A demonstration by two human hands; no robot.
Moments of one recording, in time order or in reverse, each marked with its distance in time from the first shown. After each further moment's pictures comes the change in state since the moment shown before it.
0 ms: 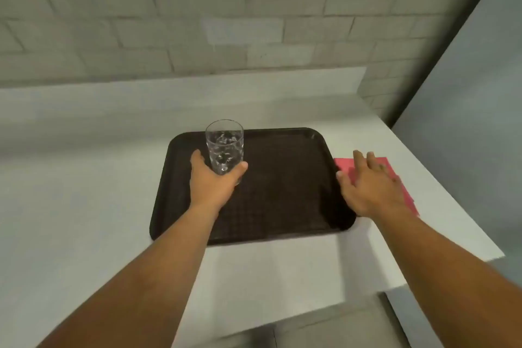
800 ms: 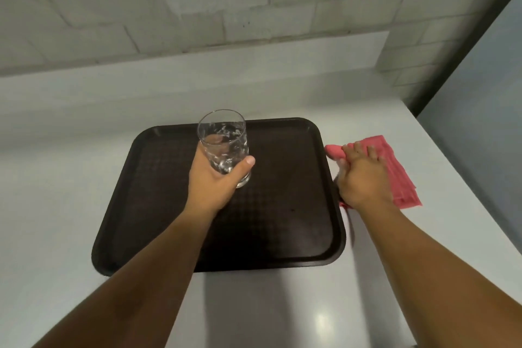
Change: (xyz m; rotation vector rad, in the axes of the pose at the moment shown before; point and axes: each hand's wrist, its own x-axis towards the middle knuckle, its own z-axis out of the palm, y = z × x) left_hand 0.025 -0.004 0.083 -0.056 -0.033 0.180; right_hand 0.108 0.033 0.057 0.162 0.058 -0.127
